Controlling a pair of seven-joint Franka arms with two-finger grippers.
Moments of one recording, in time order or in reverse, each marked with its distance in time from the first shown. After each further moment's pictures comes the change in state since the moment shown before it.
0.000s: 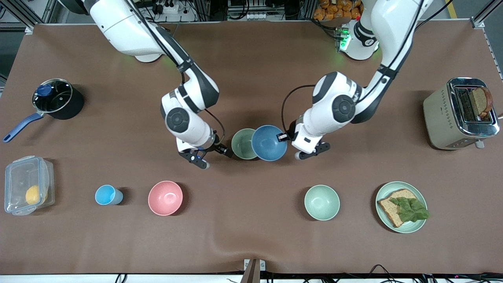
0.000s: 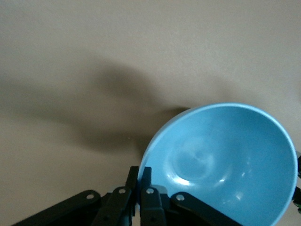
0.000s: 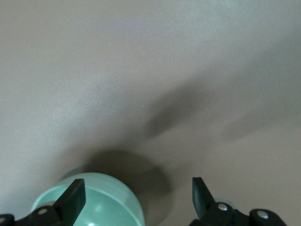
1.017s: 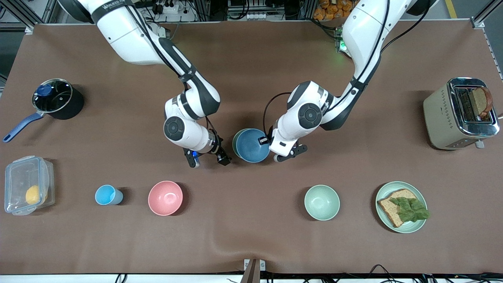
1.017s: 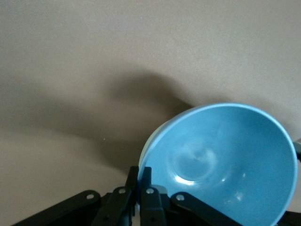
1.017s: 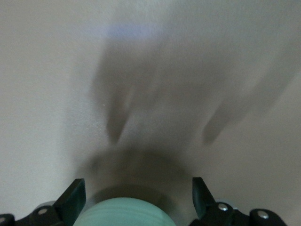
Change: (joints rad) left arm -0.224 0.132 0.152 0.121 0.000 0.009 -0.075; right arm 0.021 0.070 0.001 -0.009 0.100 0.084 0.410
